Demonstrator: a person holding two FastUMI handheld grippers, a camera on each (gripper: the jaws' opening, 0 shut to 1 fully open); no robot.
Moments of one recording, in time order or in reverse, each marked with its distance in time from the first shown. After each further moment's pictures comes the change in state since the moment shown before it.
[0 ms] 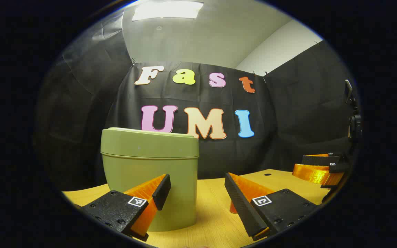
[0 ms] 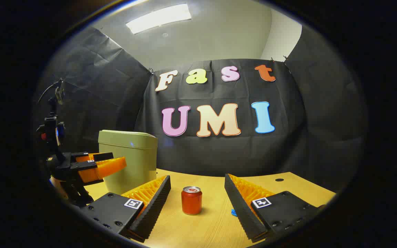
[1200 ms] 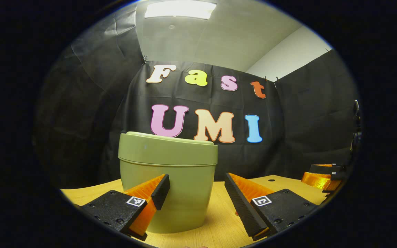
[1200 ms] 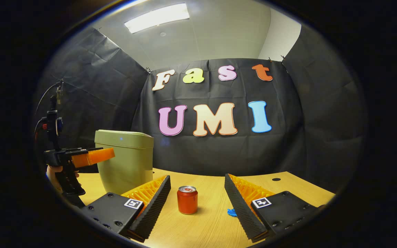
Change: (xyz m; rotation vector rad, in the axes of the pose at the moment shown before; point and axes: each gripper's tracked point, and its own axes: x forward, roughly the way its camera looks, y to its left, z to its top) left arm -0.004 0.032 0.015 -0.061 -0.012 0.054; right arm -0.001 -0.010 -0.003 0.001 0.002 -0.019
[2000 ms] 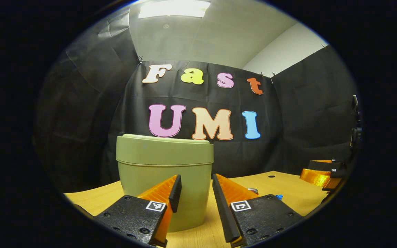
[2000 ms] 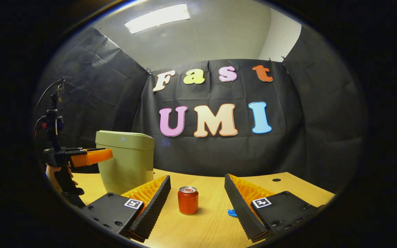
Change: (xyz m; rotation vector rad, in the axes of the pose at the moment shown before) left arm -0.004 -0.008 -0.001 0.034 0.028 -0.014; right arm 0.000 0.004 0.001 -0.002 0.001 0.008
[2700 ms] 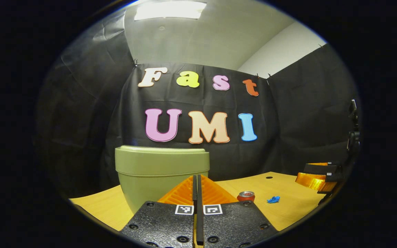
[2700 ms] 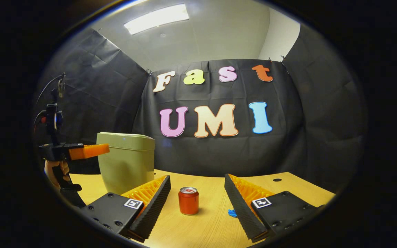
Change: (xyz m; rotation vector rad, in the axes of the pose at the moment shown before) left arm 0.001 -0.001 0.032 0.033 -0.023 -0.022; right arm -0.004 -0.003 0.005 0.010 -0.006 0.005
